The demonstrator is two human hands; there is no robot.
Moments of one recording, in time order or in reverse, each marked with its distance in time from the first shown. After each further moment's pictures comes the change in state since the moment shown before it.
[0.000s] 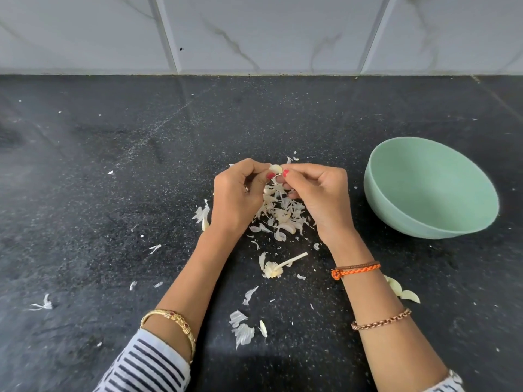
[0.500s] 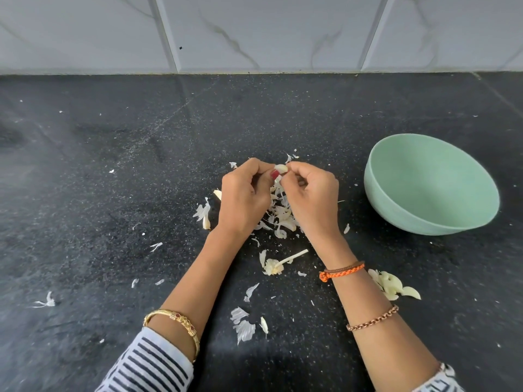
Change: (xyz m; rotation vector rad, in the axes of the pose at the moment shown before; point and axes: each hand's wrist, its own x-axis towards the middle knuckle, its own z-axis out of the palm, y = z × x) left_hand -0.004 0.006 0.006 -0.013 -0.014 -0.012; right_hand 0.000 0.019 0.013 -0.371 0.130 -0.251
